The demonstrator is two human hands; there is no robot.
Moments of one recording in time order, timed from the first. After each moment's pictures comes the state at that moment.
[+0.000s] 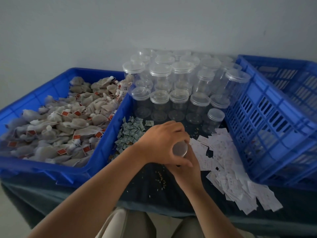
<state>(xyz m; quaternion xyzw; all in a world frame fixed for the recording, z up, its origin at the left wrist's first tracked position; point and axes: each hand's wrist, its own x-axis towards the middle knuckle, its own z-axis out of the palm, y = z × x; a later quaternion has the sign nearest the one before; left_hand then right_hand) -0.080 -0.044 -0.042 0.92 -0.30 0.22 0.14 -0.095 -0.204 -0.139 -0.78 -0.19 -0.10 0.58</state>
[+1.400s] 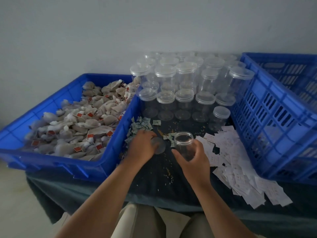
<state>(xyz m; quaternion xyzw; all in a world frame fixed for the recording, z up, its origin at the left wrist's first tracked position) -0.099 0.011 -0.102 0.95 0.11 0.11 0.26 -0.103 -0.206 -0.134 -0.81 -0.12 -0.15 0.56</state>
